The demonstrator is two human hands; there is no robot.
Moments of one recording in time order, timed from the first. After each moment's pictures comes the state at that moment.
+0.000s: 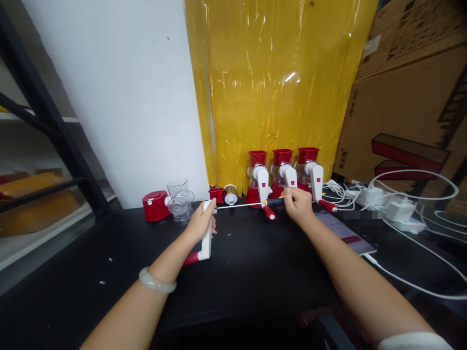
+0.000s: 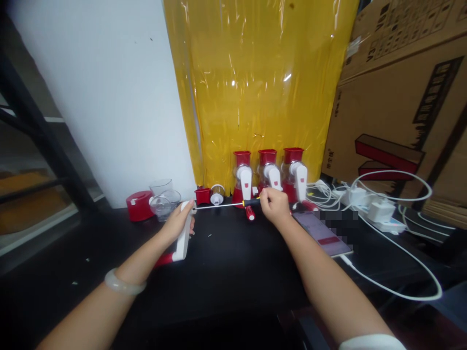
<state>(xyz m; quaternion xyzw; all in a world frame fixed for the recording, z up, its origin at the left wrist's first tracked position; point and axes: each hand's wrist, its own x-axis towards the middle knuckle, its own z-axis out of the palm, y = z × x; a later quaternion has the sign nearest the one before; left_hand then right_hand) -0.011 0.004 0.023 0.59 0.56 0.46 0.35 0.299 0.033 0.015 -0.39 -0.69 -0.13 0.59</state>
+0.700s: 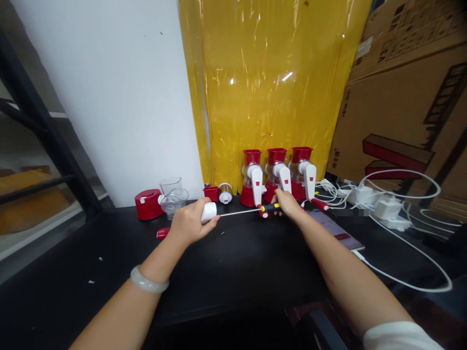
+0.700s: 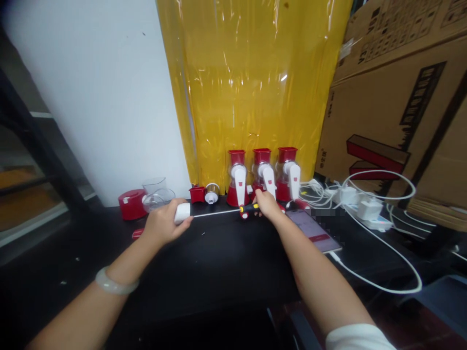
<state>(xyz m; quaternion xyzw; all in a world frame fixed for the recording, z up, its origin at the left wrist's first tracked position) -0.025 -0.013 0.034 0.79 0.46 0.33 -0.25 0.298 0.050 0.019 -0.60 -0.57 0.34 0.44</state>
